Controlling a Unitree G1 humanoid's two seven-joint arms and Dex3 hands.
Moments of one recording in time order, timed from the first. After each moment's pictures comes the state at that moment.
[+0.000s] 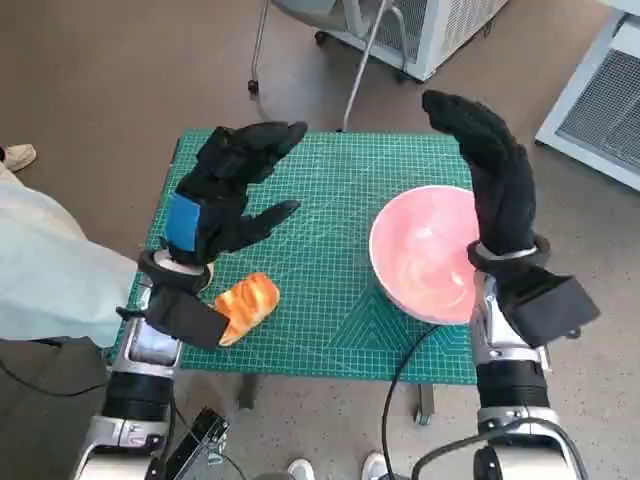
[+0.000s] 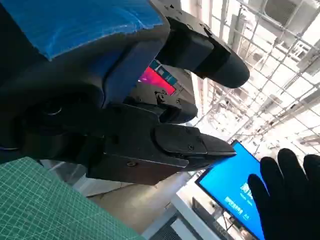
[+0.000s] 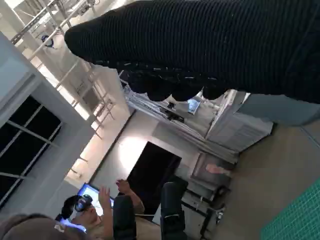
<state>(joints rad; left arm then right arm) -0.57 0.31 -0.01 0.39 0.27 -0.59 0.06 -0.76 -0.14 -0.11 0.66 0.12 -0.83 0.25</state>
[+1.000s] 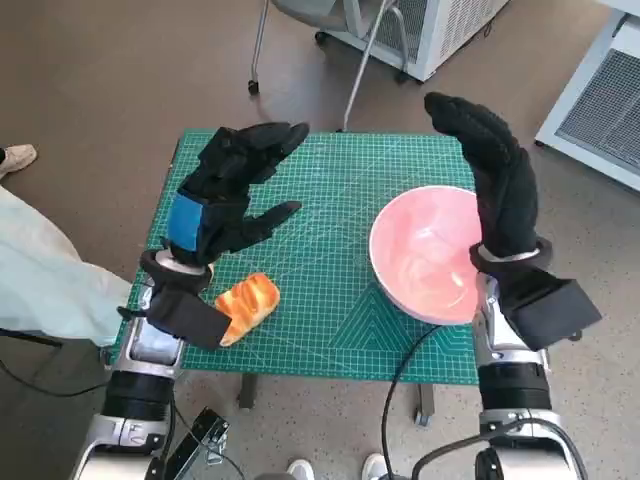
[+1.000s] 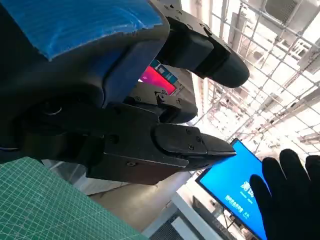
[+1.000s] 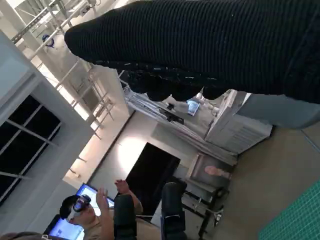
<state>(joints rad) -0.57 0.31 -0.01 0.39 0.27 -0.59 0.06 -0.73 -0.15 -0.12 0.64 0.12 -0.83 0.25</state>
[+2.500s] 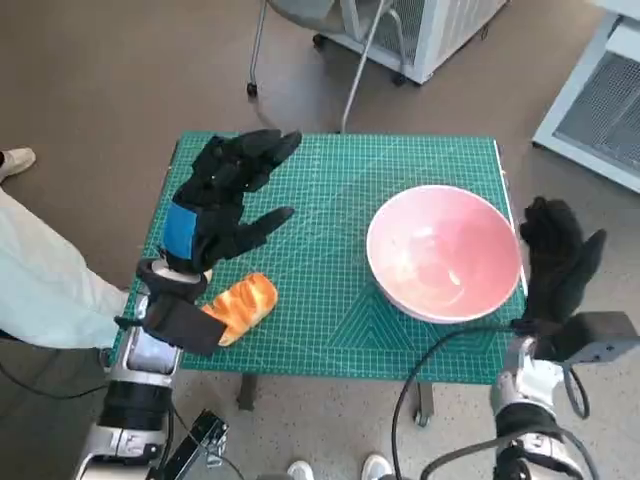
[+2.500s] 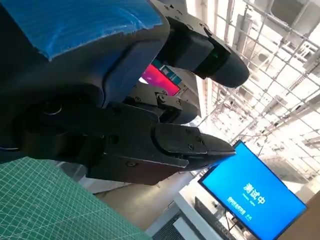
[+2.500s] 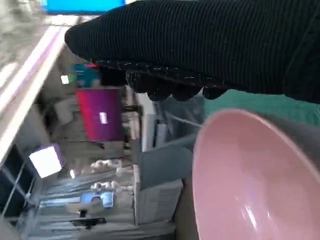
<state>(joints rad) -0.52 0.31 0.01 0.33 0.25 -0.56 0.04 -0.69 -0.15 -0.42 1.21 0.29 -0.79 0.18</state>
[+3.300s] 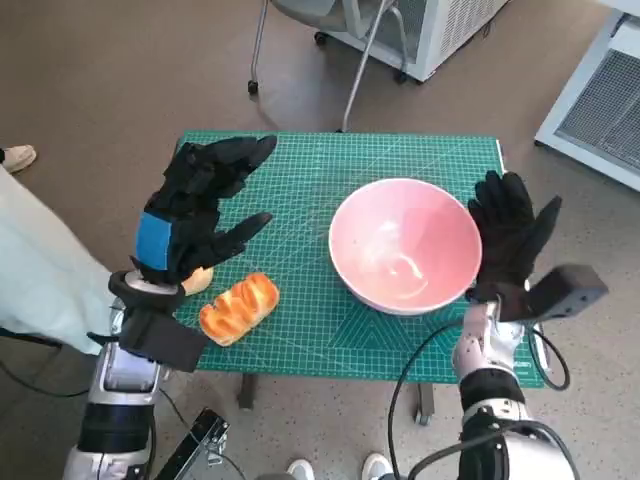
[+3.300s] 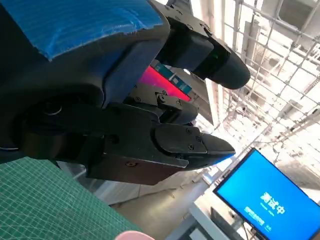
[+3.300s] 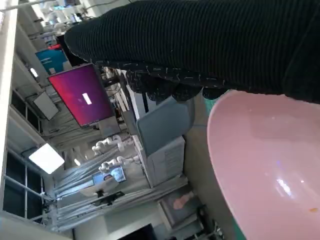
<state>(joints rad) -0.40 0.35 0.06 0.12 0.27 -0.44 0.03 -0.85 -0.05 -0.47 1.27 0.35 -0.65 0.17</state>
